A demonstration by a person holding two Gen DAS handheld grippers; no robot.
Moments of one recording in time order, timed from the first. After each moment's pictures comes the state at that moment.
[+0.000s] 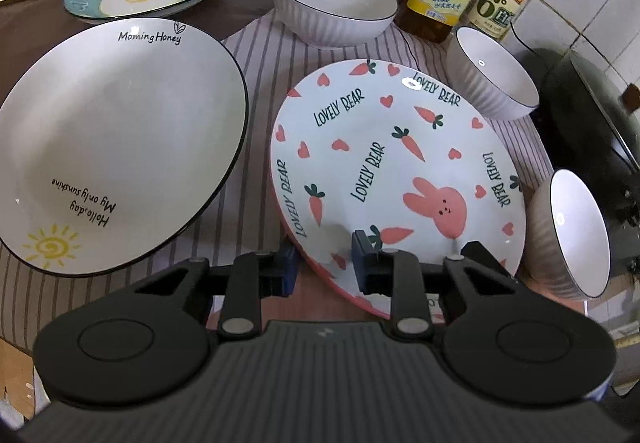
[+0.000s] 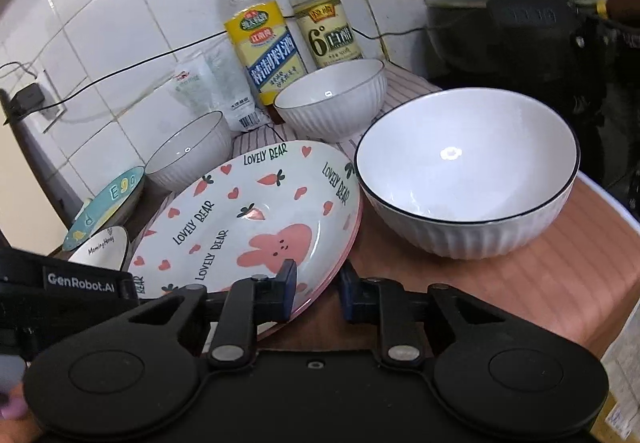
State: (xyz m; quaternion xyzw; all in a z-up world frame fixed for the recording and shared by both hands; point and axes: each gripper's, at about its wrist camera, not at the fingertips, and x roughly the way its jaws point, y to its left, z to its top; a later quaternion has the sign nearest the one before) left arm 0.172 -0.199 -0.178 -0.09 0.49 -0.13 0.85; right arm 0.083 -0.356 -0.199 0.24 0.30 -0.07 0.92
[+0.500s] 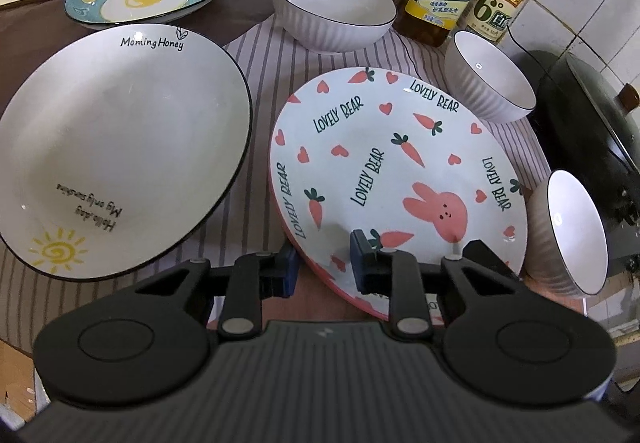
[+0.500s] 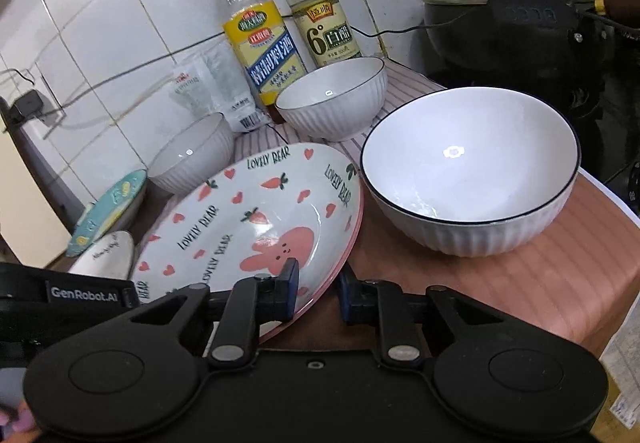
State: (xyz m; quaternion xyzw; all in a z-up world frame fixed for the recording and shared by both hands) left arm 0.170 -0.193 -0.172 -0.08 0.49 -0.14 0.86; right arm 0.082 -0.355 -0.192 0.25 0.30 -0.07 0.92
